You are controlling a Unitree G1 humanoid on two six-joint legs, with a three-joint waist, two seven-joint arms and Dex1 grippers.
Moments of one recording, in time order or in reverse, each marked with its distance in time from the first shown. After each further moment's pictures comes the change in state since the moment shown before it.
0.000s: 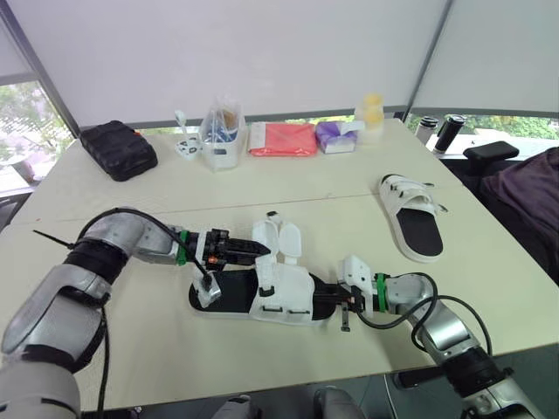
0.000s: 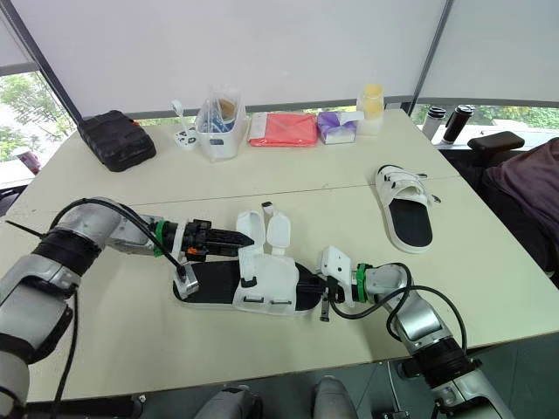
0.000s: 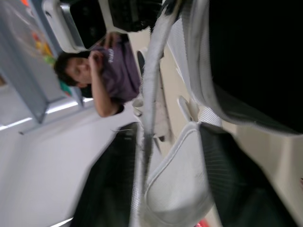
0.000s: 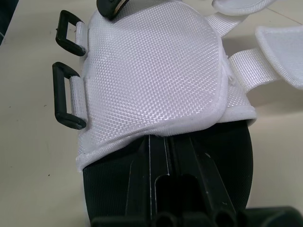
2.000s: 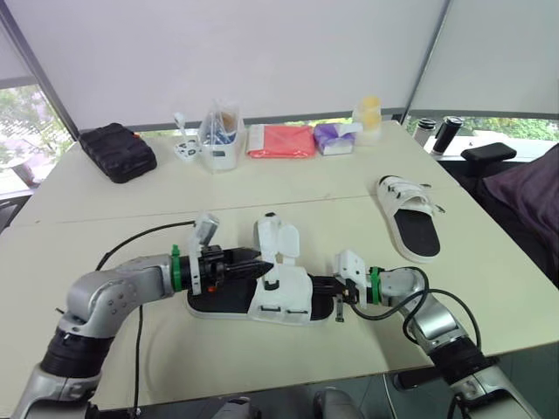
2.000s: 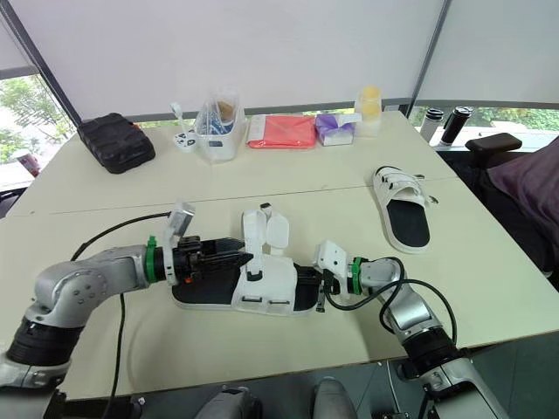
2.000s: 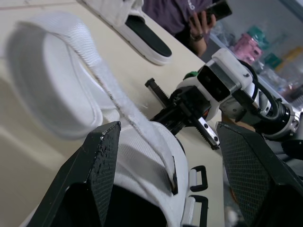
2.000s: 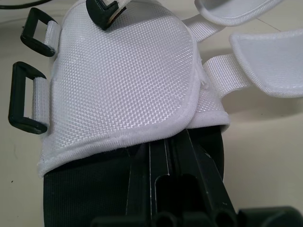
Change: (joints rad) left arm 0.571 -0.163 0.592 -0.814 -2.605 2.190 -1.545; right arm -0.065 0.051 0.011 0.125 -0.031 -0.077 -0.006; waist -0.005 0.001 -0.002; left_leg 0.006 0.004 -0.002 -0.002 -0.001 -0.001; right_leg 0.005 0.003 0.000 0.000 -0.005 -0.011
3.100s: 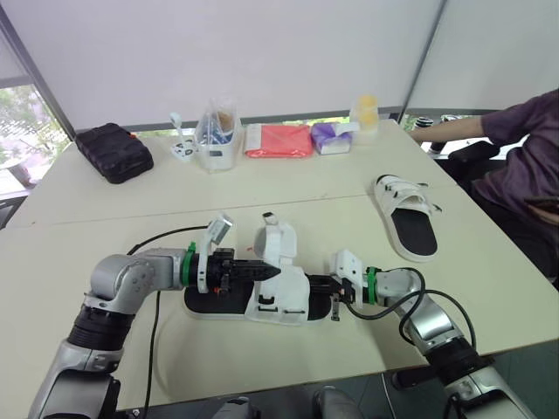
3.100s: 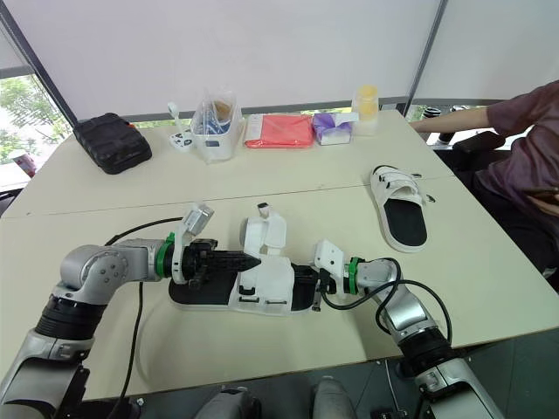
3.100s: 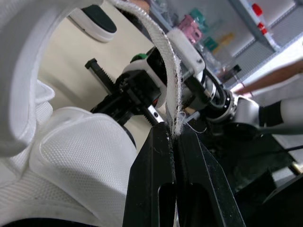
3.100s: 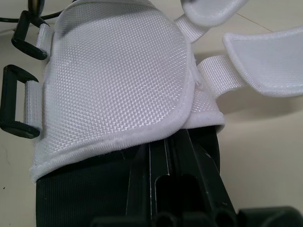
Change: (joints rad) left arm -0.101 -0.047 -0.043 0.121 0.115 0.132 -0.313; right arm -0.001 0.017 0.003 0.001 -0.009 0.001 -0.022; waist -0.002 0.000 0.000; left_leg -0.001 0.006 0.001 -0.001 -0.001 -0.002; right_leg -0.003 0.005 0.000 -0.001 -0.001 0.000
